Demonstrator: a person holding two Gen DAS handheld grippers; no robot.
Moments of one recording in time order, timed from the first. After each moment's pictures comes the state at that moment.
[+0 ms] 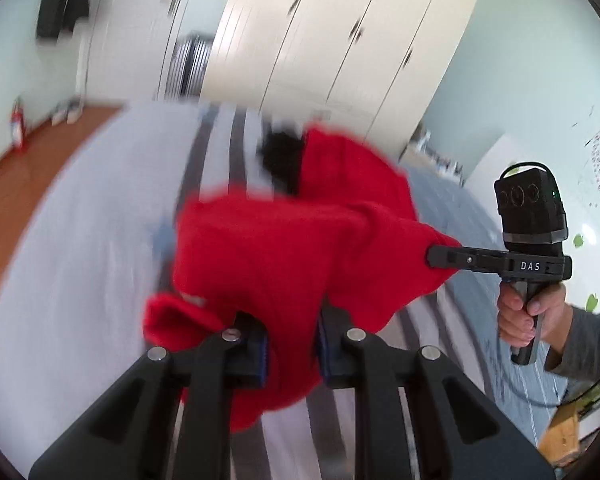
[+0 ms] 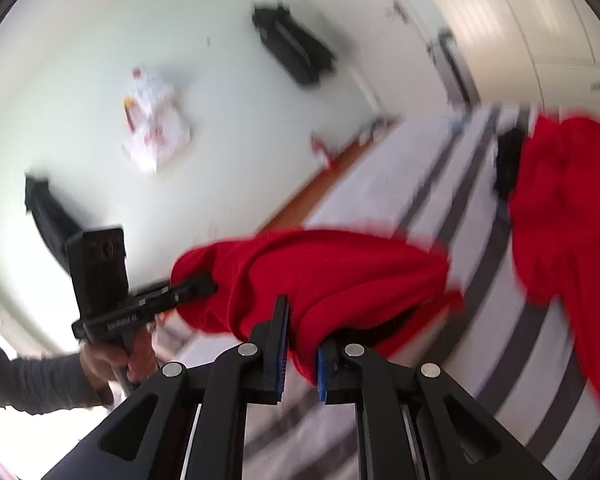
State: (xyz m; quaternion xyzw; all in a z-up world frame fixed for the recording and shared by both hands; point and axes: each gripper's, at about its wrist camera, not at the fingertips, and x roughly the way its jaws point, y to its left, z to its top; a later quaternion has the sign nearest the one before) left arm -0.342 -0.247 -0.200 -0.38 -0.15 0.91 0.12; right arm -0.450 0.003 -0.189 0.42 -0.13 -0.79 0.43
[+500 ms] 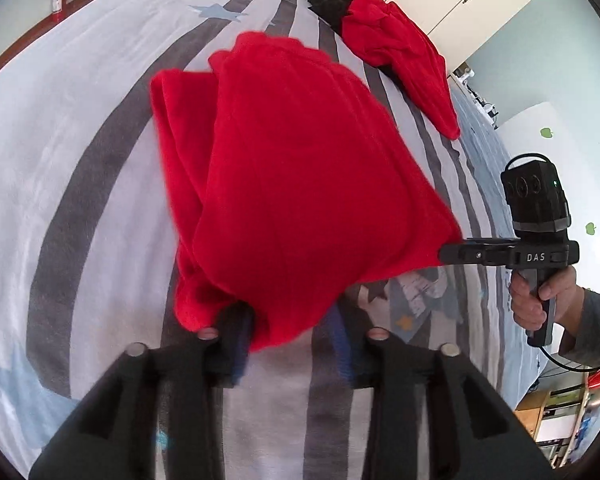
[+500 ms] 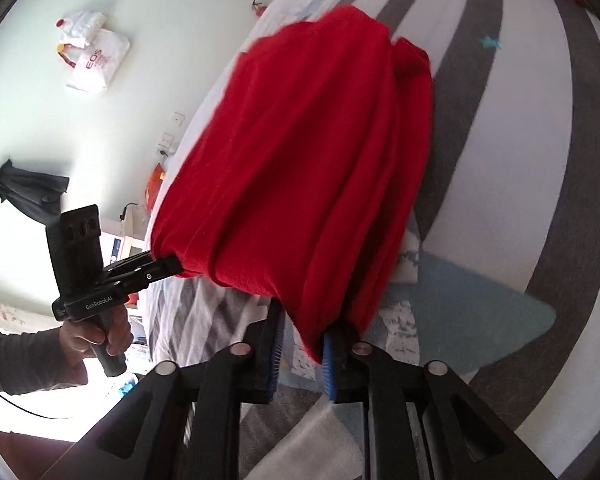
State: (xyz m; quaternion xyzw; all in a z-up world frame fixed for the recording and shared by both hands) left arm -0.201 -0.211 -0.322 -0.52 -0.22 0.82 0.08; right arm -0.300 0.025 -0.354 0.61 -0.14 -0.67 0.39
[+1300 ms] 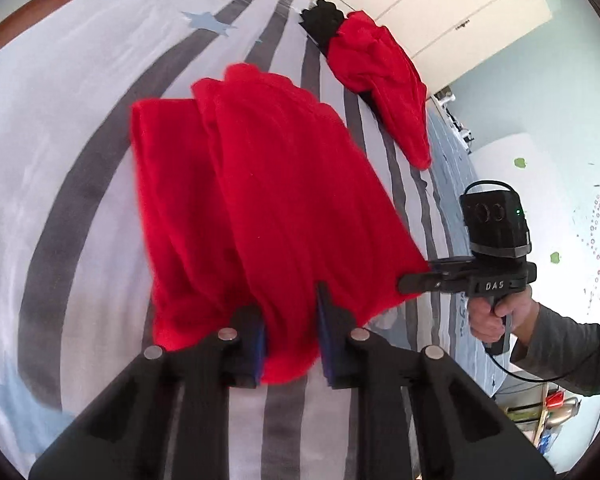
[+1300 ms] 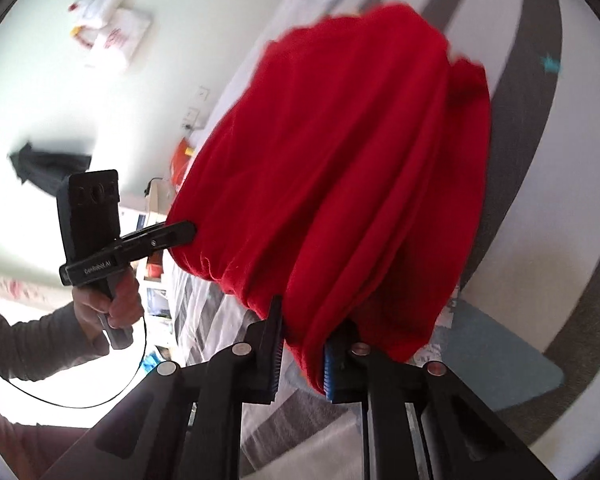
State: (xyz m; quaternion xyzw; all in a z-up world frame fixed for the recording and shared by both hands) left arm -0.201 -0.219 -0.296 -0.51 -0.28 0.81 0.11; right arm -0.313 0.019 -0.343 0.62 -0.12 -0.63 0.45
